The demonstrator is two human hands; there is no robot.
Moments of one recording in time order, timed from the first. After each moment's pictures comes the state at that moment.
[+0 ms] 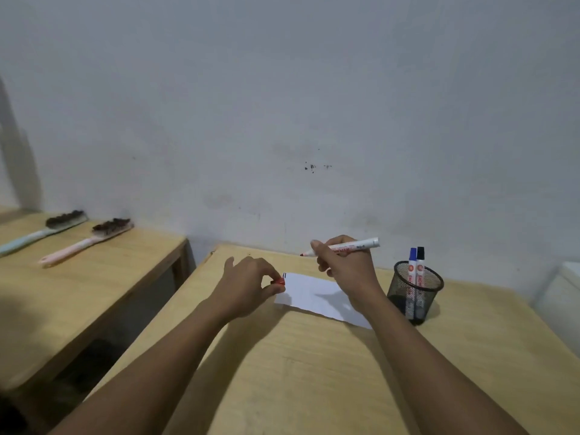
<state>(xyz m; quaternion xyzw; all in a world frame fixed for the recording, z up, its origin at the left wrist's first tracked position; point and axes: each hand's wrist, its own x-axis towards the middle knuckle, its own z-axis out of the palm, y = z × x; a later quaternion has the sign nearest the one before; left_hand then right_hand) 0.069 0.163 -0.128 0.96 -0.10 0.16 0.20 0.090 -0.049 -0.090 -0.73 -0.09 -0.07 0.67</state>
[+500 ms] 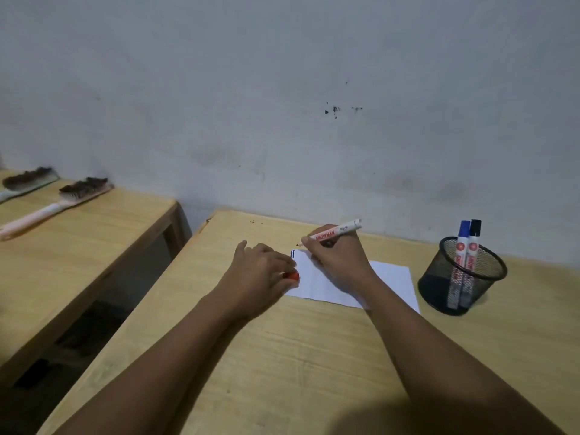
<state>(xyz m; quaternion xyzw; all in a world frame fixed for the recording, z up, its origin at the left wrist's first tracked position) 0.107 0.172 -0.183 0.96 -0.16 0.12 0.17 0.167 -0.011 -0.171 -0.78 -0.07 0.01 0.62</state>
